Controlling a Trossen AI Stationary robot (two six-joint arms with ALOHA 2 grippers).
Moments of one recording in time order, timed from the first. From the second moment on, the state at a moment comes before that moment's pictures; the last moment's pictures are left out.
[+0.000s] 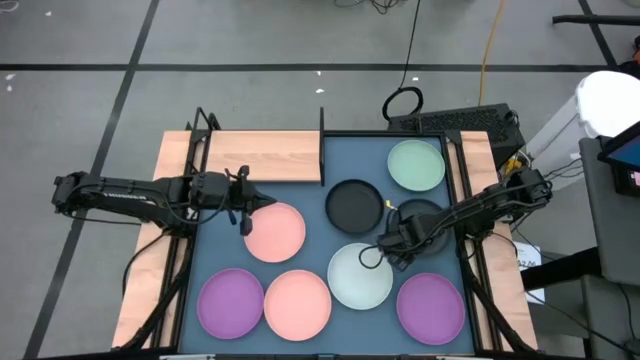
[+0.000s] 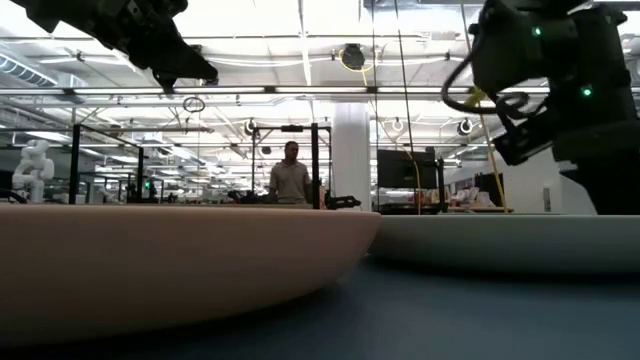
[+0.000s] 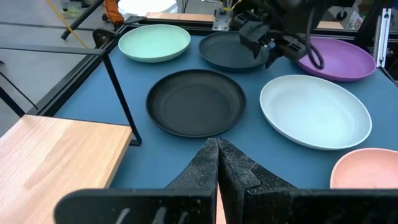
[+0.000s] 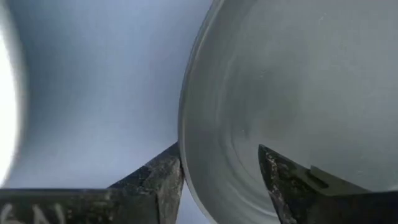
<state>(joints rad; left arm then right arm) 0.02 0.84 0.58 -0.15 -0.09 -0.03 0.27 1.53 0.77 -0.95 -0.05 1.02</state>
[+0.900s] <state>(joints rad) 0.02 0.84 0.58 -0.12 -0.09 -0.03 0.27 1.44 0.98 -1.23 -0.13 0.94</state>
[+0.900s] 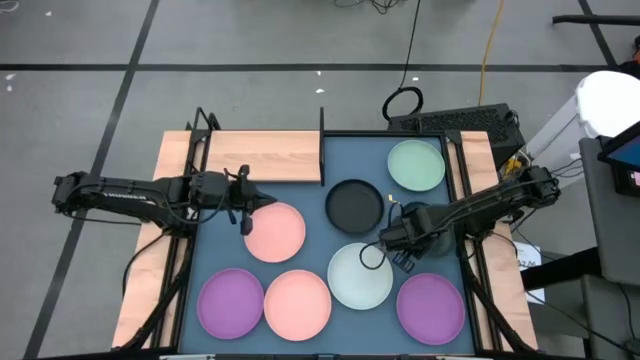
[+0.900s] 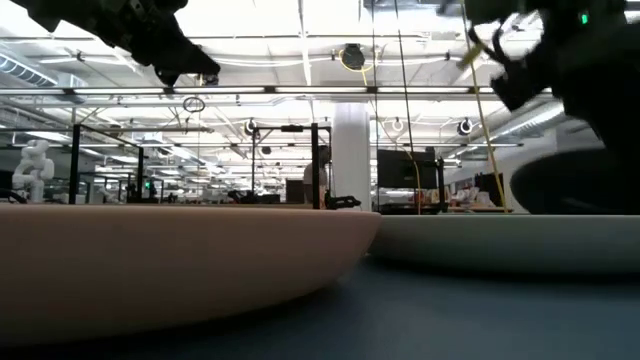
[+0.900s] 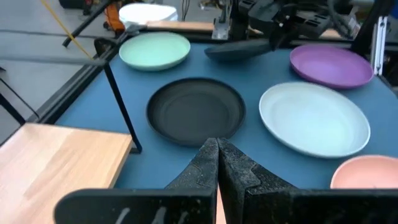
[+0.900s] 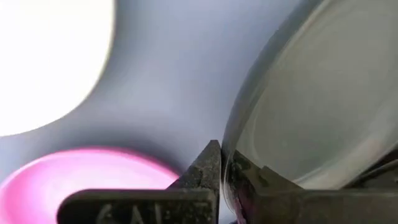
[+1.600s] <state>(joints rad) 0.02 0.84 0.58 -0.05 -0.11 0.06 0.31 1.43 1.39 -1.42 -0.04 0.66</state>
